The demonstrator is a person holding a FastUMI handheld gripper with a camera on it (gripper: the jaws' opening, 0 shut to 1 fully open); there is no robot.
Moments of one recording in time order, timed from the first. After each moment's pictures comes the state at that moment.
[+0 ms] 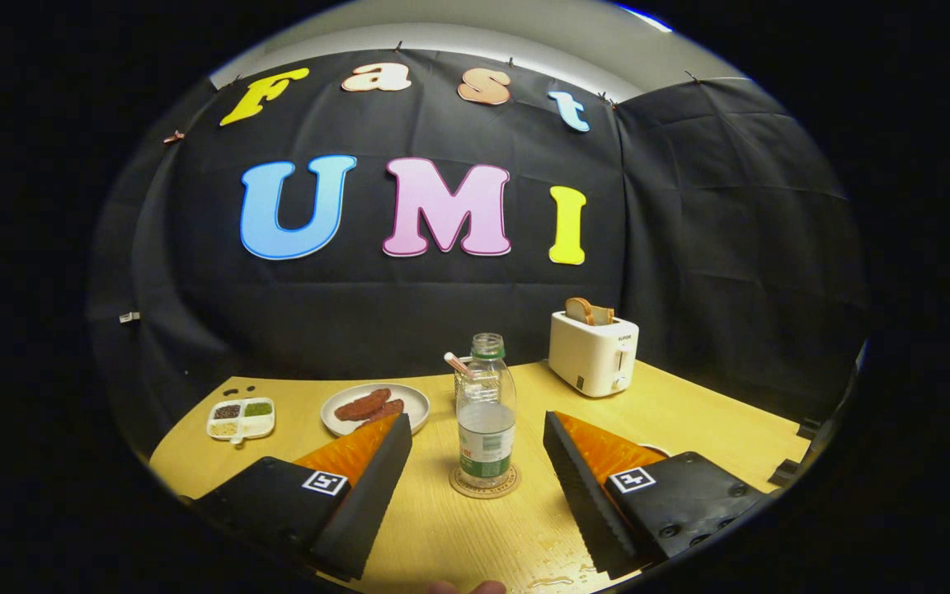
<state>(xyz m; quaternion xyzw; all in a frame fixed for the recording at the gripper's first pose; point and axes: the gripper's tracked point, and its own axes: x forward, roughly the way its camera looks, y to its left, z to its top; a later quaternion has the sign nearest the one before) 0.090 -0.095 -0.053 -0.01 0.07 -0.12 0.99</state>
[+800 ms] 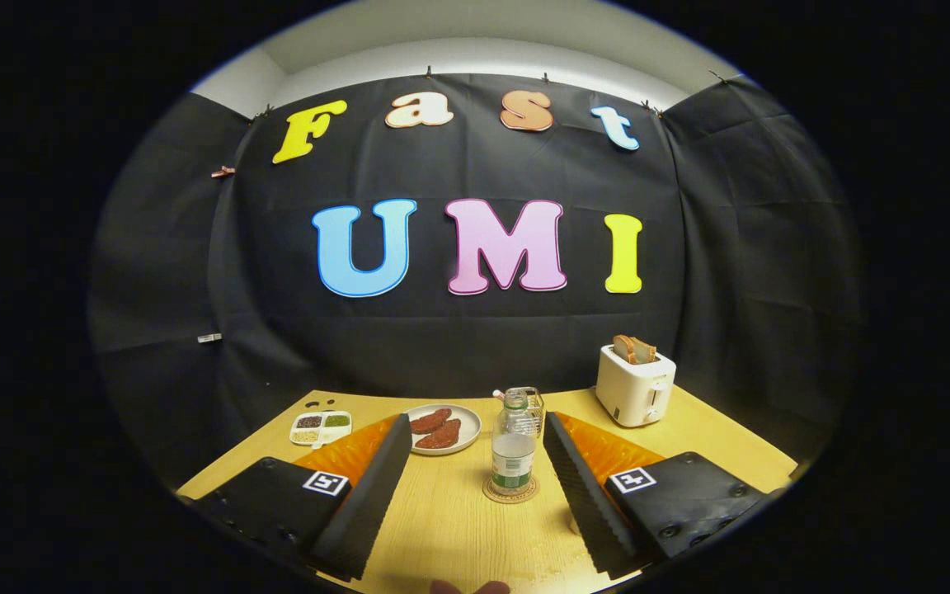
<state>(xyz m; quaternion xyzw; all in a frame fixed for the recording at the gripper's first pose) 0.032 -0.098 0.031 0.00 0.06 0.01 1.00</state>
